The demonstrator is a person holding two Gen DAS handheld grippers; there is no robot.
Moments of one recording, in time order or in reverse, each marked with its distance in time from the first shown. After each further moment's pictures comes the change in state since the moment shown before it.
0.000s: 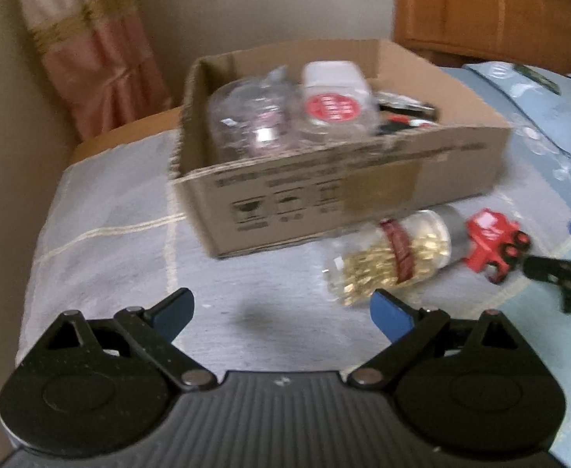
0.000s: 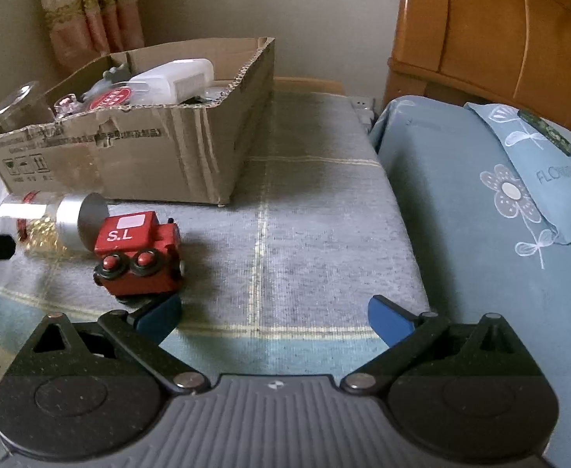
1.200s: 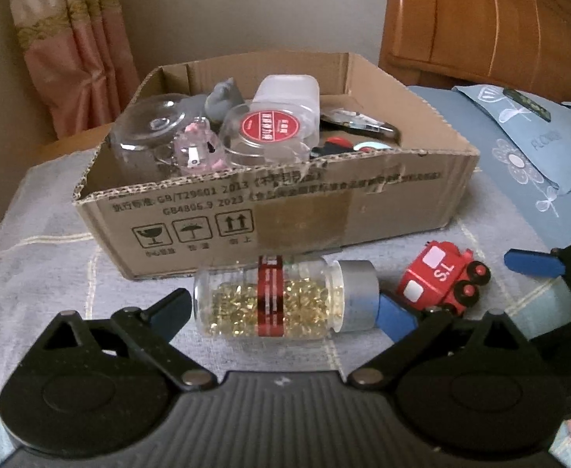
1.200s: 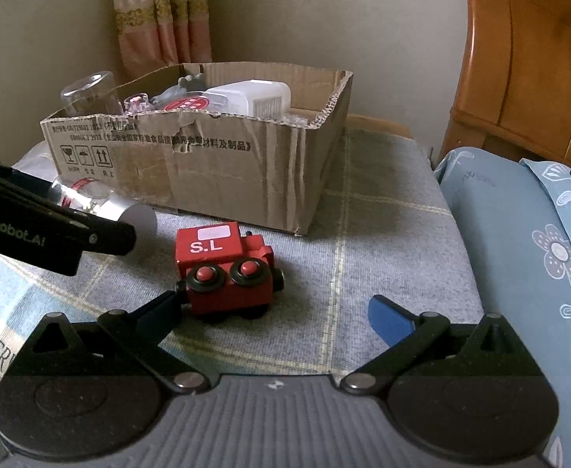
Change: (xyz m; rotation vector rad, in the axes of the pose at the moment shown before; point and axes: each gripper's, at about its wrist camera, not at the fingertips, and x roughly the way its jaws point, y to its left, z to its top) left arm 0.014 -0.048 0.010 -0.063 -0.042 -0.064; right arm 0.009 0.026 -0.005 -0.146 -0.122 0.127
